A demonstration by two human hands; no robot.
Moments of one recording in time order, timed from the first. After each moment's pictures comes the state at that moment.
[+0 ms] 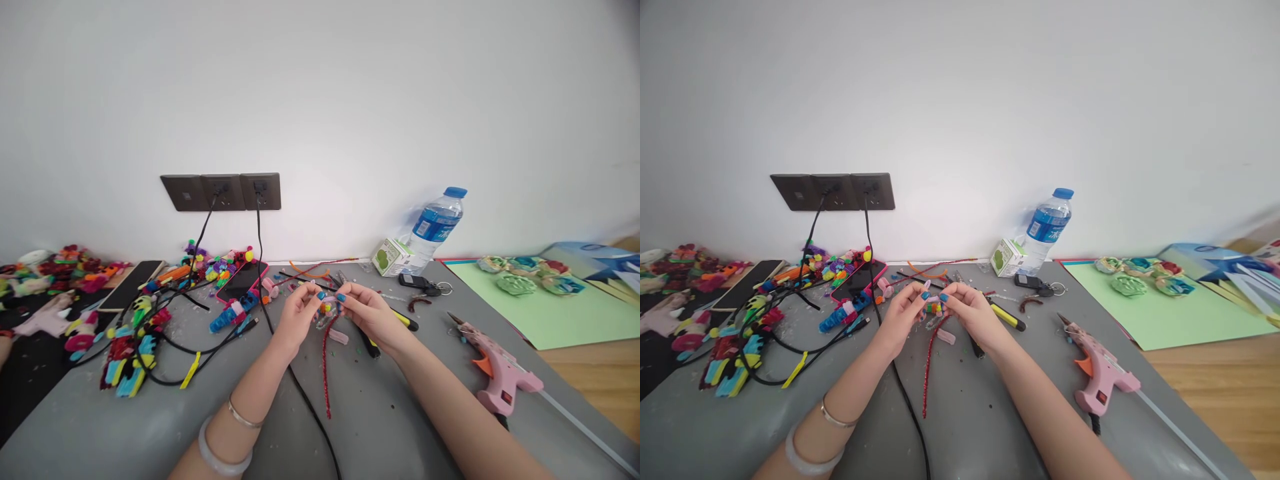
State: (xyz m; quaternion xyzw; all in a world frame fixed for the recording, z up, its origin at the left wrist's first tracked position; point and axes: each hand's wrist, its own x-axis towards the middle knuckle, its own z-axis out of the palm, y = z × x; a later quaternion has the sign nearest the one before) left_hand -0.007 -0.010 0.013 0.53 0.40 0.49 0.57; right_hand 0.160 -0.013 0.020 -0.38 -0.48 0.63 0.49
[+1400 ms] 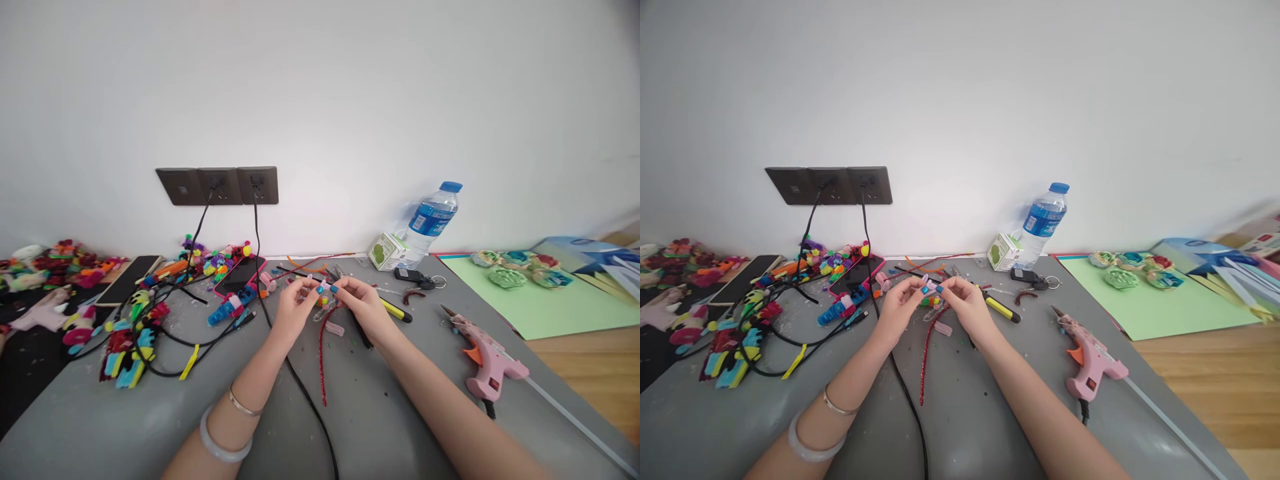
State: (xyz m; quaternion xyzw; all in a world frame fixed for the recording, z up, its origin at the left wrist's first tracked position) left_hand -0.009 -0.005 0.008 0.55 0.42 0.51 0.51; right_hand 0.152 -0.015 0.019 -0.47 -0.50 0.52 0.51
